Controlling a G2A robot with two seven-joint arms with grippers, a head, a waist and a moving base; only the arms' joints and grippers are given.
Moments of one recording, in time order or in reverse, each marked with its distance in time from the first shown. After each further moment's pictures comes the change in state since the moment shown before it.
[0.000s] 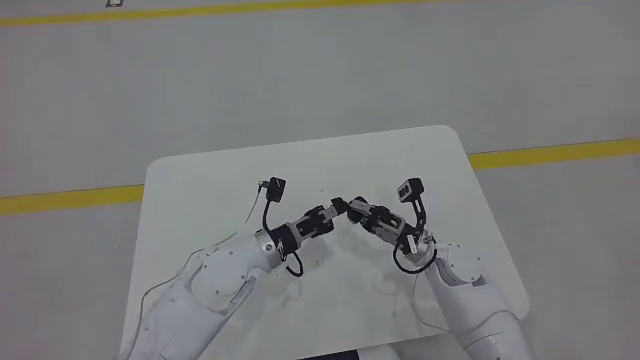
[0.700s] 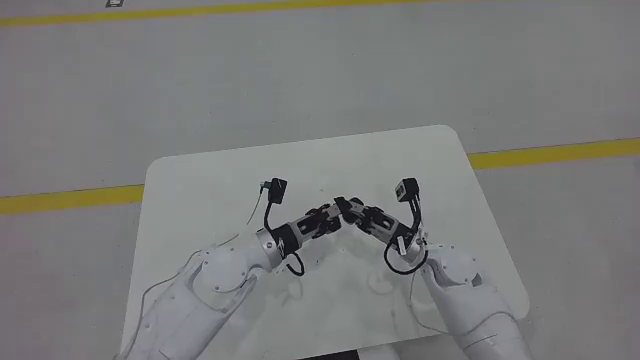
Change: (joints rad) left arm -0.010 -0.006 0.004 0.010 -0.066 0.049 -0.020; right arm -0.007 -0.001 -0.022 -0.033 -0.162 0.000 -0.101
